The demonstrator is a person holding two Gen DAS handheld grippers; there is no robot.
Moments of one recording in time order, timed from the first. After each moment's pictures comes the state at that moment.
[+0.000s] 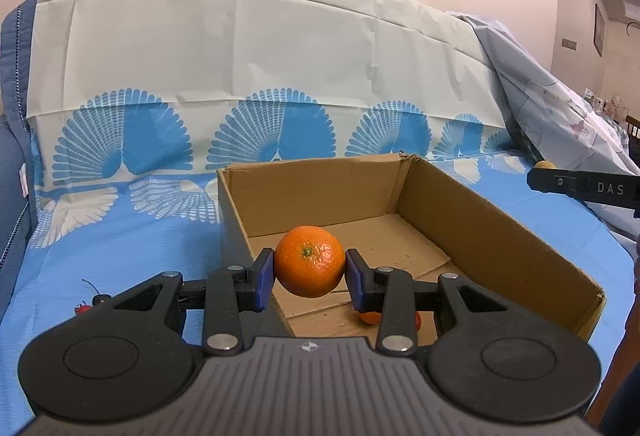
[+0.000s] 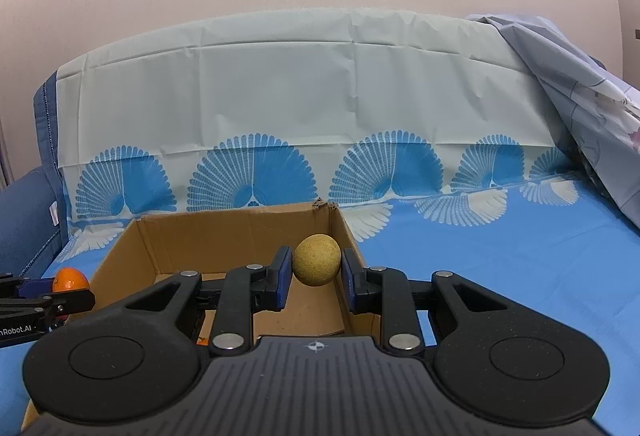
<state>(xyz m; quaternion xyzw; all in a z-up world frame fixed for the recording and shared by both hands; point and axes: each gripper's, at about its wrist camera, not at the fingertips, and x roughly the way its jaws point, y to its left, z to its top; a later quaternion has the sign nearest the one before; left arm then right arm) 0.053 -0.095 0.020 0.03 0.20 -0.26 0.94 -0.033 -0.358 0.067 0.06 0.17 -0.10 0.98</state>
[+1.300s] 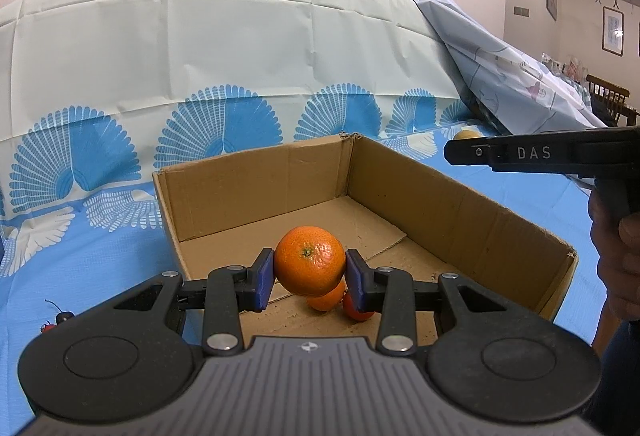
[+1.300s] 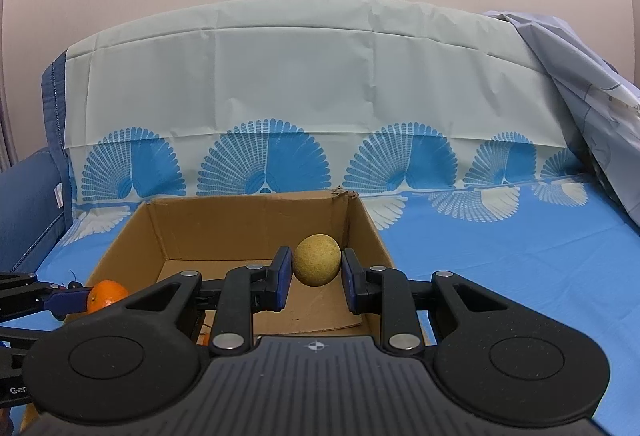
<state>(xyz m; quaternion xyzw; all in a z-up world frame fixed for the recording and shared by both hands) 0.035 -0.126 0.009 0.09 0.19 -0.32 0.92 -0.021 -0.344 0.062 0.04 0.19 -0.09 0.98</state>
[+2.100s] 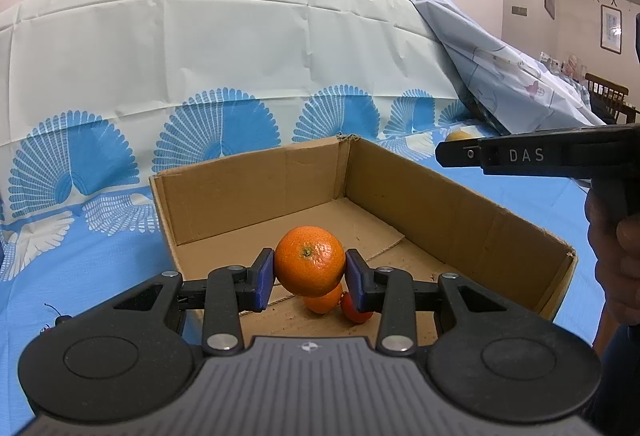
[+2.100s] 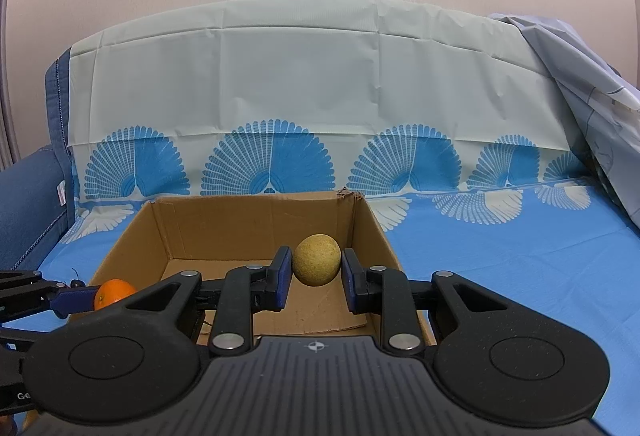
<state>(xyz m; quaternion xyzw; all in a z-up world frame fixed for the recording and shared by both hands) 0.032 -0.128 0.010 0.09 0.19 -0.32 0.92 -0.020 -0.341 0.062 0.04 0.19 -0.08 0.98</state>
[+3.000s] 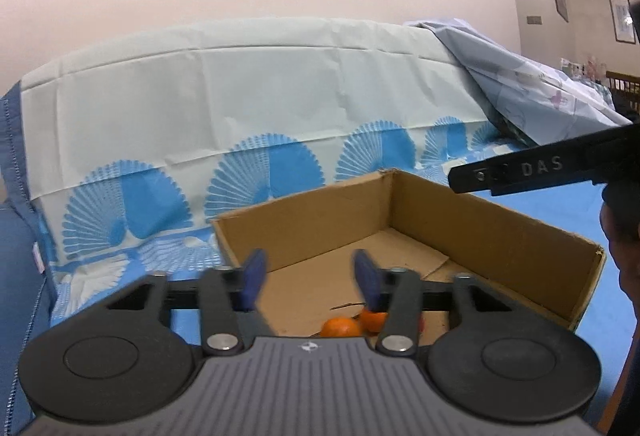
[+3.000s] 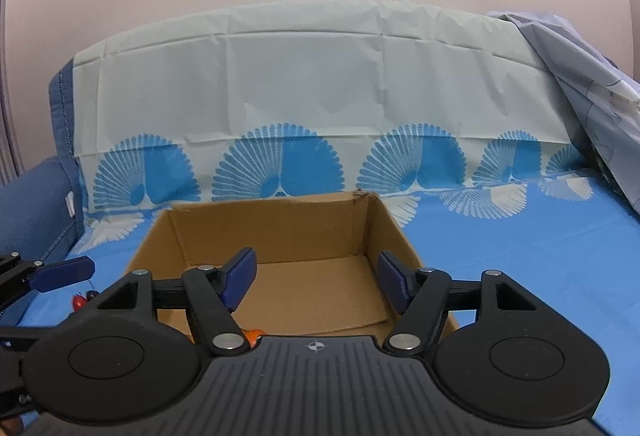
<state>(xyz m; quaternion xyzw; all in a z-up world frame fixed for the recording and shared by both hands) 0.013 -0.096 0.022 0.11 0.11 -0.27 0.95 -0.028 -0.314 0.068 0.06 0.17 -0.08 0.98</state>
